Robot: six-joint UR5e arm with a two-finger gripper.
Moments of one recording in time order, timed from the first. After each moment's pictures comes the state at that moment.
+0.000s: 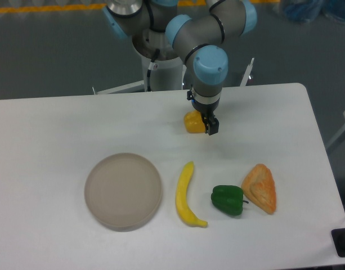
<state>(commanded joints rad) 2.28 -1.66 -2.00 -1.14 1.65 1.73</state>
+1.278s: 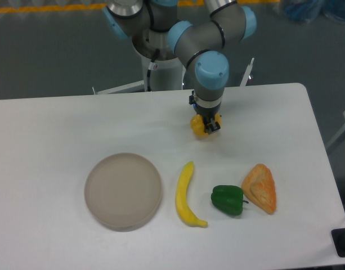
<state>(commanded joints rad) 2.29 -1.69 -1.84 -1.24 1.65 1.63</state>
